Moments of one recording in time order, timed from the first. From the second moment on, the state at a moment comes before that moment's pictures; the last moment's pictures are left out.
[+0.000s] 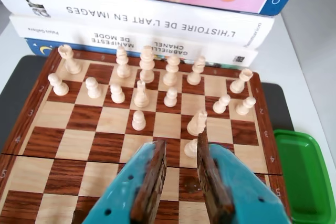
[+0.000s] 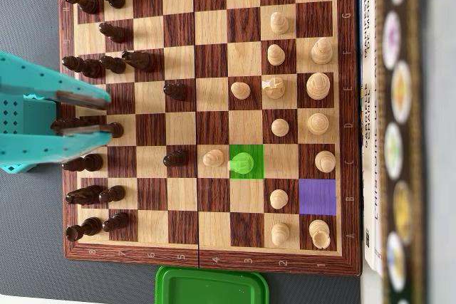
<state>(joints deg) 0.6 177.8 147.4 53.1 83.0</state>
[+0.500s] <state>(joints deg) 0.6 190.9 170.1 32.8 83.0</state>
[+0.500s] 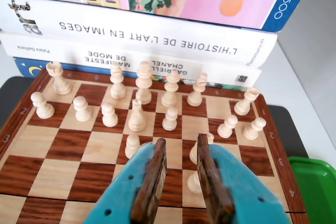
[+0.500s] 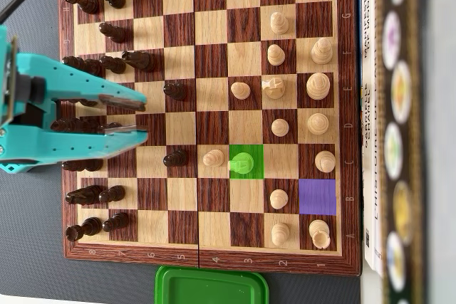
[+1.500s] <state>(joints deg) -0.8 191.1 179.9 -31.9 89.4</state>
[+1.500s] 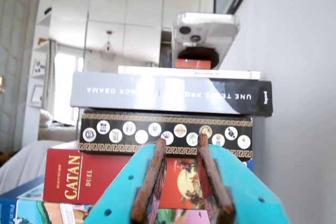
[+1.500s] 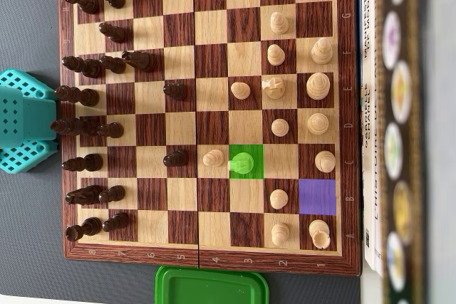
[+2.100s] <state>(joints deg) -0.8 191.2 179.9 -70.8 89.8</state>
